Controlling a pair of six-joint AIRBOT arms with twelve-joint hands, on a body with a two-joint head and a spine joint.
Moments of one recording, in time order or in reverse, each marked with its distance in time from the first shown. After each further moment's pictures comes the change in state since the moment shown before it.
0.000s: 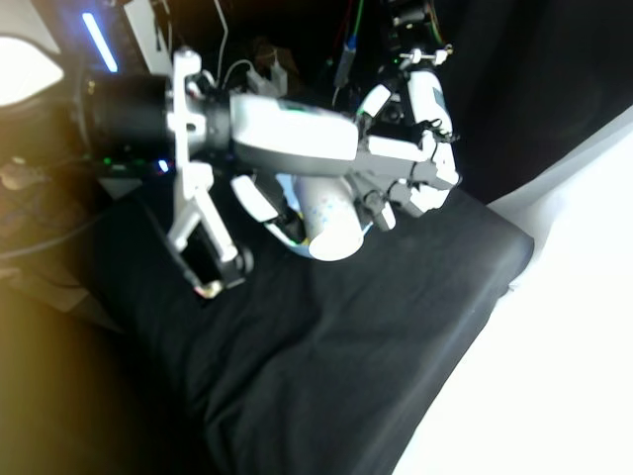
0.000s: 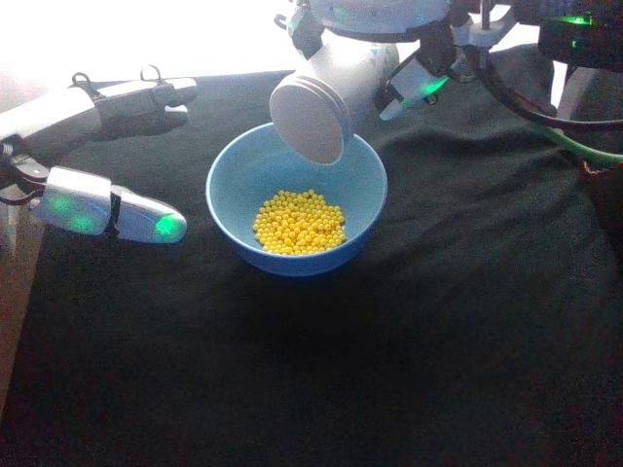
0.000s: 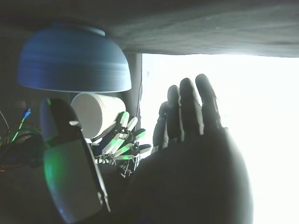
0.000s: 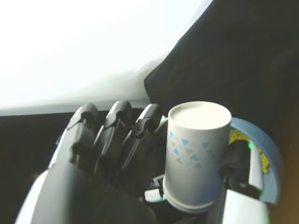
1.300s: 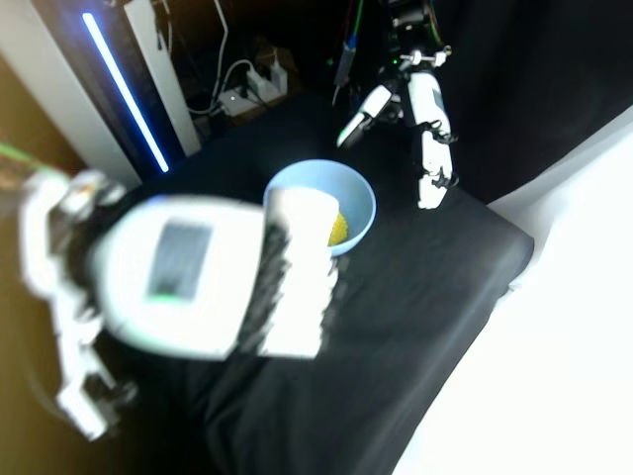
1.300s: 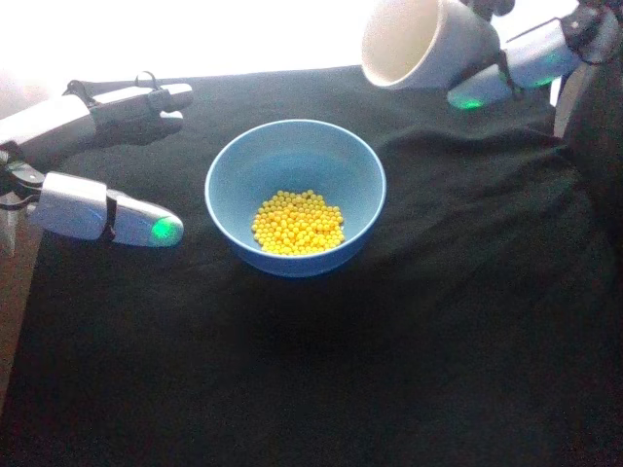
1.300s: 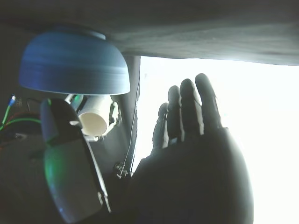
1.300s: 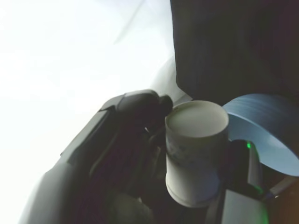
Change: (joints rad) left arm 0.025 -0.001 0.001 -0.020 -0.010 -0.018; right arm -0.272 0.137 0.137 1.077 0.299 -0.120
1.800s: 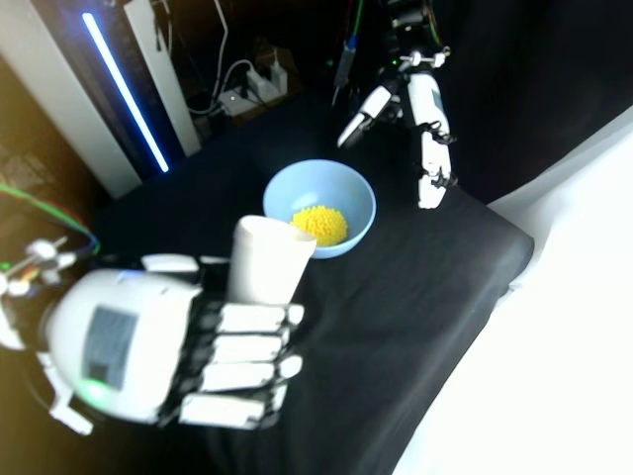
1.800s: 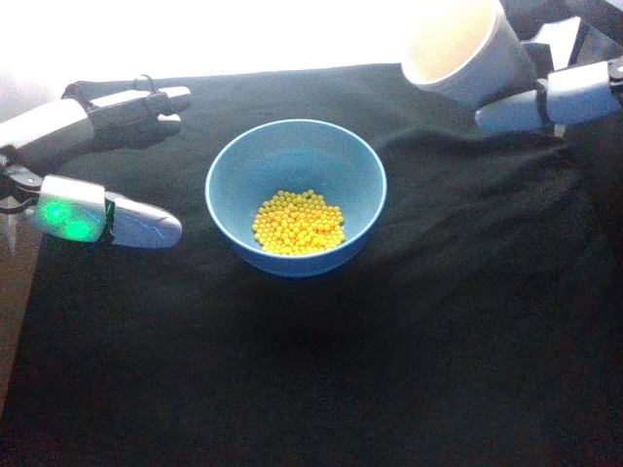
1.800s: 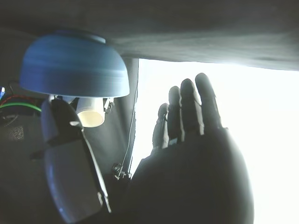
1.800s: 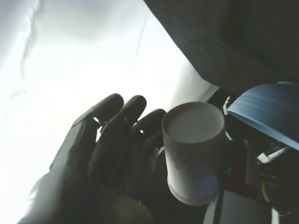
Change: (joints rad) left arm 0.013 0.000 -0.002 -0.013 -0.005 0.000; right arm -0.237 0.005 -0.001 0.391 0.240 -0.001
